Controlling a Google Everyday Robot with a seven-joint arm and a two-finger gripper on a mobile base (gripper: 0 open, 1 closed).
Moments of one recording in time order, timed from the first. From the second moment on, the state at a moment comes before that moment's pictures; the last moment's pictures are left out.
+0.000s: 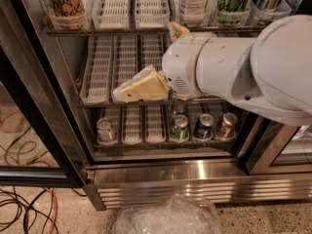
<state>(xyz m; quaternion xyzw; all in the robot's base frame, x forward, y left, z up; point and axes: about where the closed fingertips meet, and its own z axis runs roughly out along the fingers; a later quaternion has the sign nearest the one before) 0.501 0.019 0.999 -0.45 0.67 0.12 0.58</state>
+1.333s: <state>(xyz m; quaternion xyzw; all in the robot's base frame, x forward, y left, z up) 0.552 0.062 1.020 -0.42 0.61 0.13 0.66</state>
